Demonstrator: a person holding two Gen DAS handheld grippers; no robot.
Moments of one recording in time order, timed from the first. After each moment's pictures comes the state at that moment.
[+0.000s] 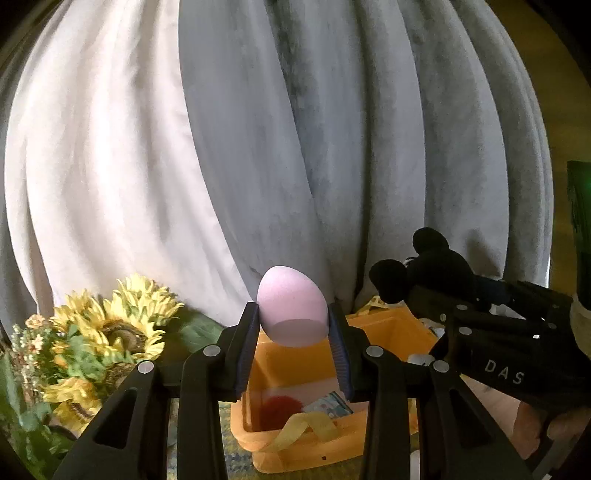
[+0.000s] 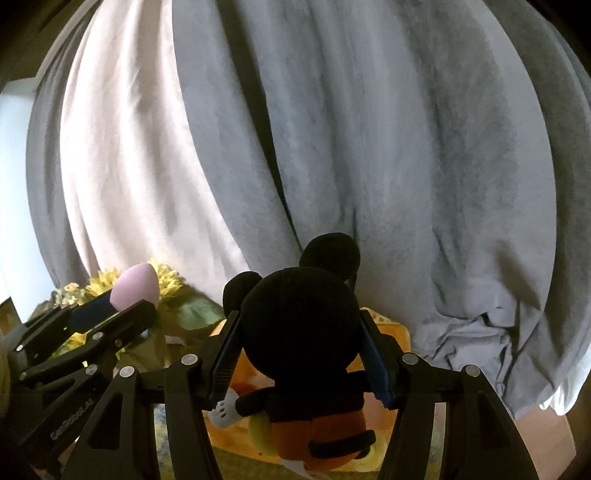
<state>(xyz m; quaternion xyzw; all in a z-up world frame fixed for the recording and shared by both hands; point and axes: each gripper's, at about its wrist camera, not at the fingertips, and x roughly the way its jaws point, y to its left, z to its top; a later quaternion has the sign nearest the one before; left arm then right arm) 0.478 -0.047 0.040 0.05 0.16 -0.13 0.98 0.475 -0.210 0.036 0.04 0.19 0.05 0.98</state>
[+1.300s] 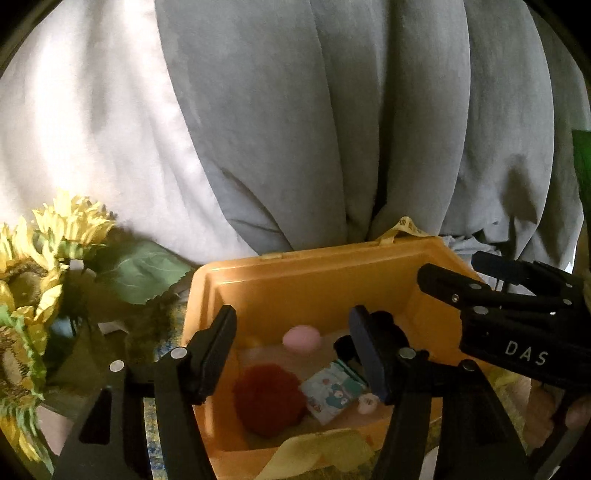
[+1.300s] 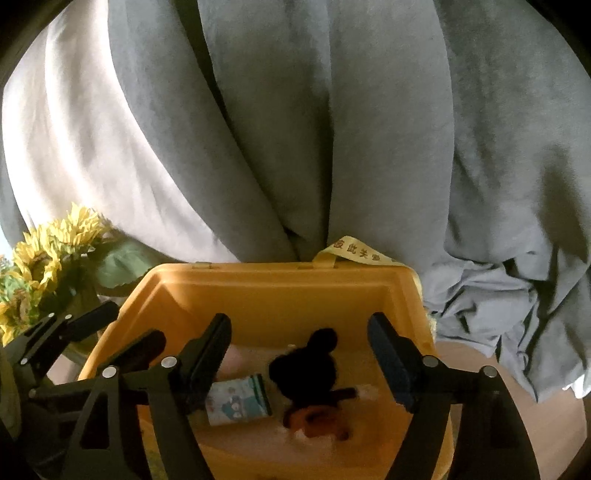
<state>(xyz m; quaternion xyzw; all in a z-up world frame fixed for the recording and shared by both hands) 0.572 -0.065 -0.046 0.05 0.28 -0.15 0.95 0.570 -0.231 -0.042 0.05 0.30 0.01 0.95</state>
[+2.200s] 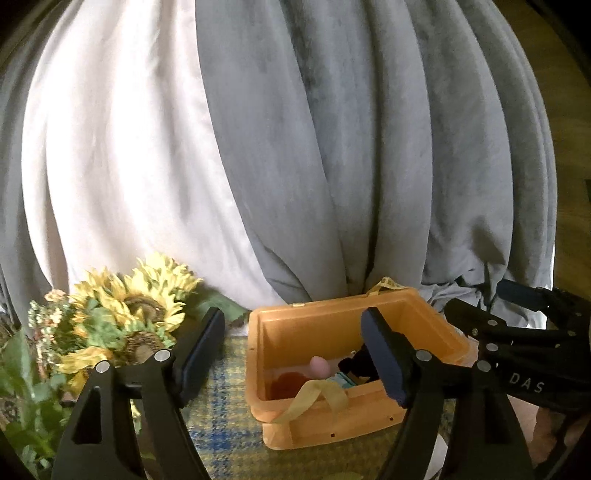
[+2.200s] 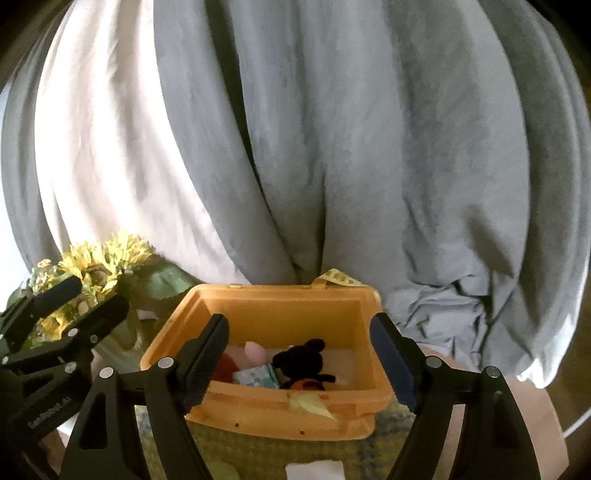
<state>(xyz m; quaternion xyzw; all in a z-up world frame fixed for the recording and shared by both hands) 0.451 -0.032 0.033 0.05 0.17 -0.11 0.98 0.451 -0.216 0.023 0.03 0.23 -0.01 0.97</state>
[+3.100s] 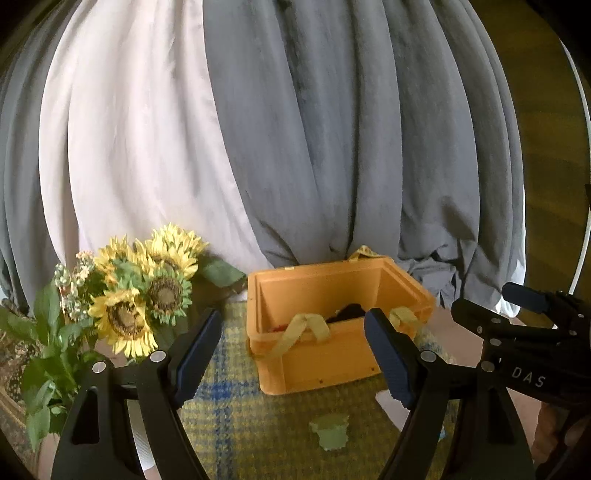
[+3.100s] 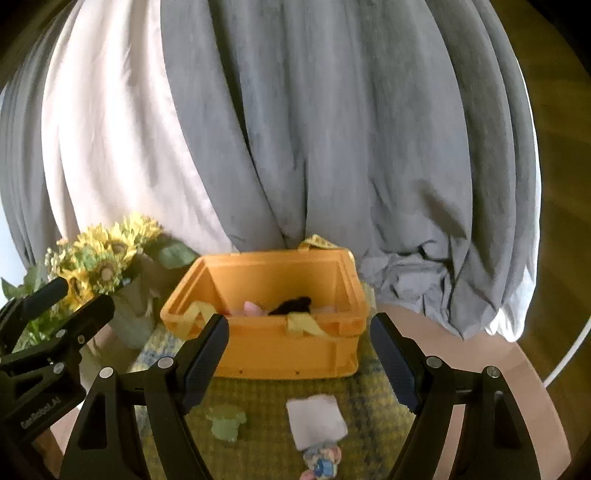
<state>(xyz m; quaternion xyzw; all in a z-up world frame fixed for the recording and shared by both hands) 0.368 -0.015 0.023 0.05 0.19 -0.13 0.97 0.361 -0.203 0.015 0.04 0.25 -0.05 0.97</state>
